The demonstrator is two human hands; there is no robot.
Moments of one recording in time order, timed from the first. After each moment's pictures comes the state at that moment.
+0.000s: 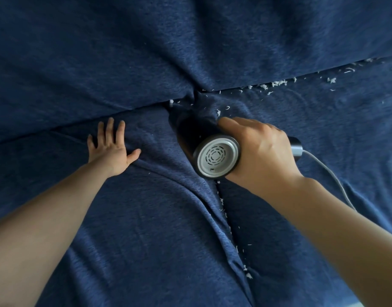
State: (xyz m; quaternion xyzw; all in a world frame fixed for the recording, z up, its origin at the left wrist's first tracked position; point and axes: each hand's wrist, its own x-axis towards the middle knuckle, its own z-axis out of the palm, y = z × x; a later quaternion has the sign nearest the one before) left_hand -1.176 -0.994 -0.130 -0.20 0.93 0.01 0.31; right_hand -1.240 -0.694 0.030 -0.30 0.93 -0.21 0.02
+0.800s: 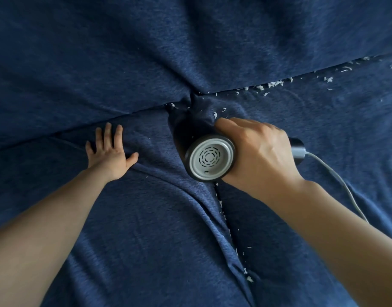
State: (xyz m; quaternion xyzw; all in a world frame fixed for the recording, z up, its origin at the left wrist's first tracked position) left_hand -1.177 -0.987 -0.126 -0.22 0.92 0.02 0.32; right_hand -1.240 -0.688 0.036 -0.31 0.93 -0.21 0.00
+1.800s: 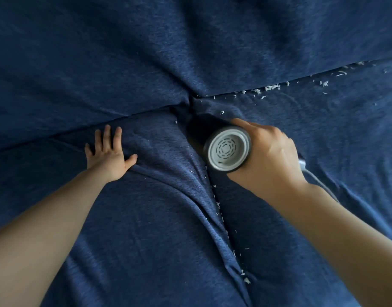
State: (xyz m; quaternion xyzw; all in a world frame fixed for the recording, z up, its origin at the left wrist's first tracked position) left_hand -1.178 -0.987 -0.122 -0.23 0.91 0.02 0.34; right_hand -1.240 -0.677 0.045 -0.21 0.94 -0.26 0.07
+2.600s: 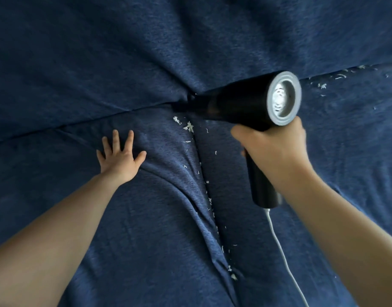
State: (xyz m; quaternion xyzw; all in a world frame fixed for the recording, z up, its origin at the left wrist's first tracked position) left_hand -1.160 -0.932 -0.114 -0.29 0.90 0.08 0.31; right_hand -1.251 -0.650 0.059 0.12 0.87 -0.46 0.14
